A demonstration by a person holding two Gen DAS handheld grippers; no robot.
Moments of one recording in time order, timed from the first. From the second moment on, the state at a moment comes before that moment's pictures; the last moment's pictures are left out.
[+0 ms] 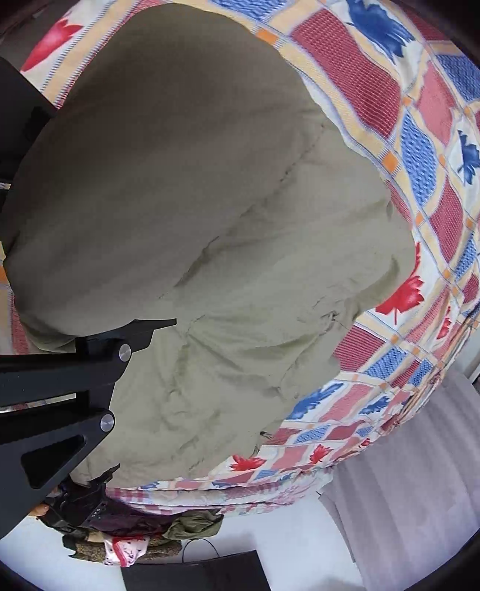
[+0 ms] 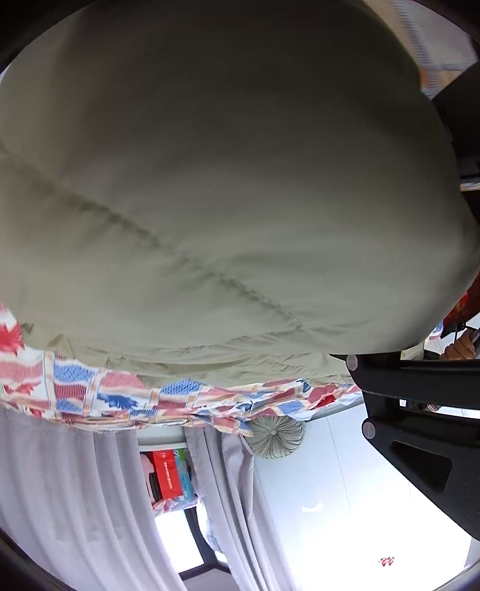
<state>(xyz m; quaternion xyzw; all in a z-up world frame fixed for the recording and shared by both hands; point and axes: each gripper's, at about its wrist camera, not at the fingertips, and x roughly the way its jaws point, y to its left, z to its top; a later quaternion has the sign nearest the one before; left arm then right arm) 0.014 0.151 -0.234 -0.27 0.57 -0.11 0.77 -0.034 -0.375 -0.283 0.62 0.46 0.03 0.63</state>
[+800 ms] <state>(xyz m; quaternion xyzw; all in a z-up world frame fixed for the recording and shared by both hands) -0.061 0.217 -0.196 -0.16 0.62 0.01 0.77 -0.097 -0.374 -0.225 0.51 0.56 -0.06 0.65</state>
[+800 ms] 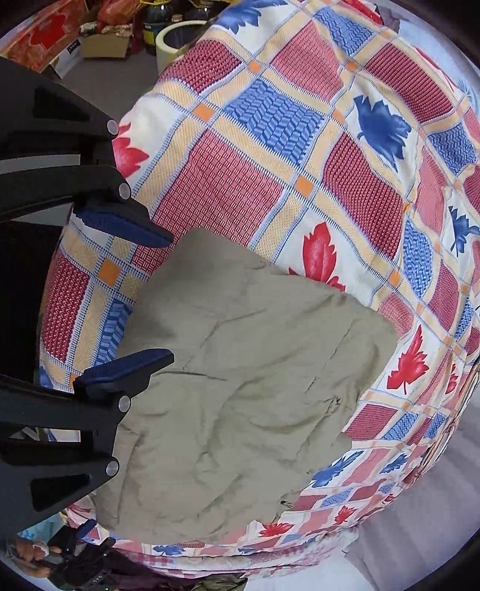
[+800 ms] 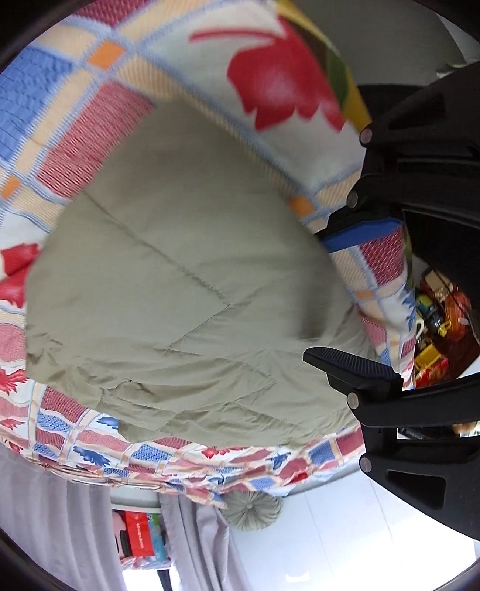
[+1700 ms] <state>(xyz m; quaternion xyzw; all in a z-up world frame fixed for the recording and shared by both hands) -0.007 0.163 -0.200 -0.07 0.63 -0.05 0.77 -0.033 -0.259 -0.184 0.31 0.61 0.01 0.73</state>
